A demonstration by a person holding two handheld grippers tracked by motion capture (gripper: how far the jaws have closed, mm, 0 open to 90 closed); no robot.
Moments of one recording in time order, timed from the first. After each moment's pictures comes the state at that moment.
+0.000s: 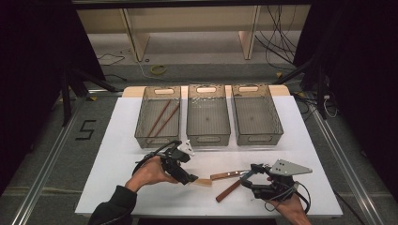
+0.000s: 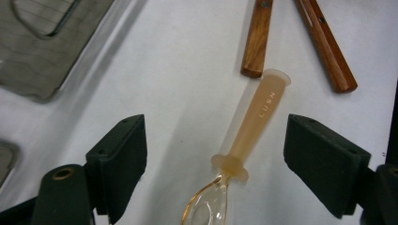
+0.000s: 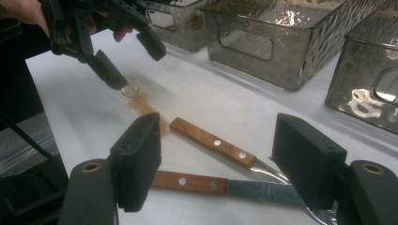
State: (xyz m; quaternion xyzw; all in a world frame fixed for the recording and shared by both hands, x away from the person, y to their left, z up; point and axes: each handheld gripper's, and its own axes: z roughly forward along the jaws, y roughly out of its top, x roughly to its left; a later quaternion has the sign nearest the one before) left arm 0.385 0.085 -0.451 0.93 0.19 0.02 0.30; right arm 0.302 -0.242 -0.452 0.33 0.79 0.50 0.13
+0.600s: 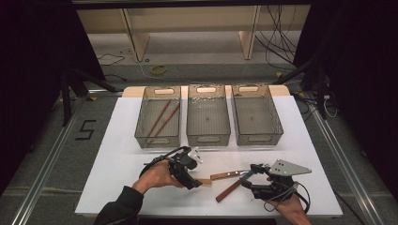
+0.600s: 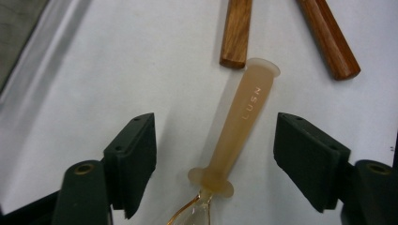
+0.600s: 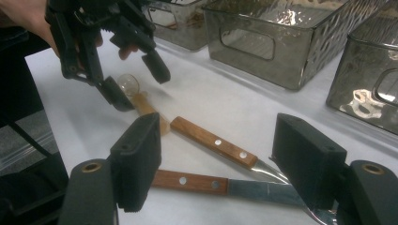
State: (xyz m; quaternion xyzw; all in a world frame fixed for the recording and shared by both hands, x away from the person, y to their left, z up) left arm 0.381 0.065 -0.467 0.95 0.16 0.01 0.26; right arm 0.301 -0.240 -0.452 0.33 0.79 0.50 0.13
